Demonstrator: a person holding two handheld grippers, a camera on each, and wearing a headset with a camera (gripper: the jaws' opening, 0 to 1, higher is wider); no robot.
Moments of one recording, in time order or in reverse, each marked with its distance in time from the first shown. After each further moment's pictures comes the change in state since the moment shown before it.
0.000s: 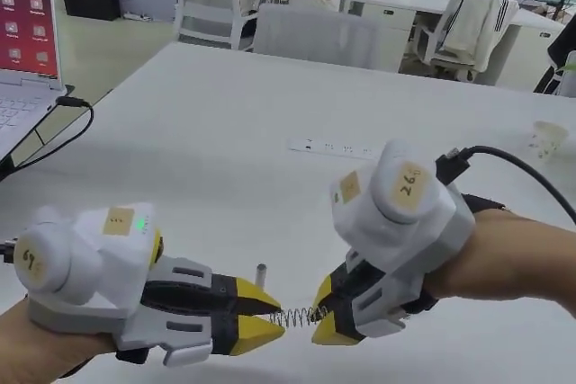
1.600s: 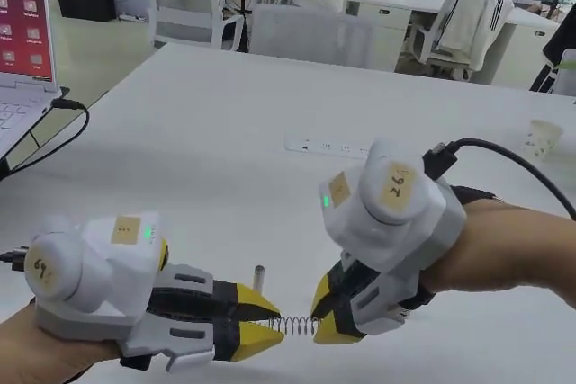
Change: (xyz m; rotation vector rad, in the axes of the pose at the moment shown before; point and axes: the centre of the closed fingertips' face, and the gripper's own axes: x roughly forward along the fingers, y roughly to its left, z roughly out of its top) left arm 0.004 0.005 -0.009 -0.003 0.022 -0.001; right arm 0.002 0.001 -0.004 -0.062 0.056 0.015
